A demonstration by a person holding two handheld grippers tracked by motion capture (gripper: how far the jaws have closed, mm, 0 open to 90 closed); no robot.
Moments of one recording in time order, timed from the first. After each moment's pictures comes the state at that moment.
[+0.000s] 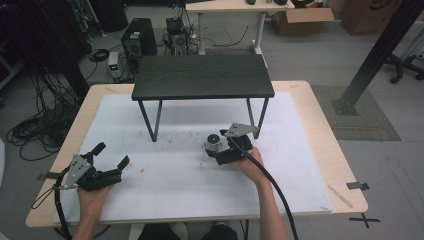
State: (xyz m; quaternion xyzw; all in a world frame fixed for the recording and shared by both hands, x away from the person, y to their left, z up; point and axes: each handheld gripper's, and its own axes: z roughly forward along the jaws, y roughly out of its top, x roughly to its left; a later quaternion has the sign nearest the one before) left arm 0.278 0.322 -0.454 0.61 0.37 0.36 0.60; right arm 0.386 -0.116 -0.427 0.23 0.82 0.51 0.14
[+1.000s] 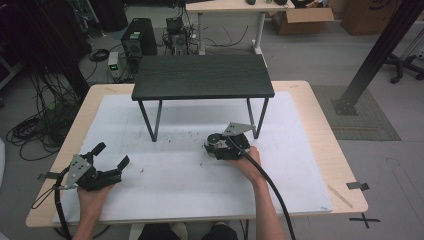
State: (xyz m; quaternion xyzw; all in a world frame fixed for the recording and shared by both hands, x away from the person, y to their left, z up) left arm 0.278 0.322 -0.454 0.61 0.37 0.36 0.60; right arm 0.391 -0.110 -0.431 0.24 0.82 0.50 0.12
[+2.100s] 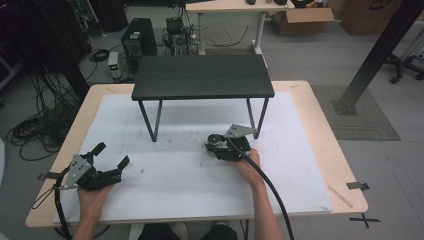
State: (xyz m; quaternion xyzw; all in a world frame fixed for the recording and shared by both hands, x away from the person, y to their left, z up) left arm 0.278 0.322 -0.454 0.61 0.37 0.36 0.60; right arm 0.386 -0.112 -0.436 0.26 0.81 0.52 0.14
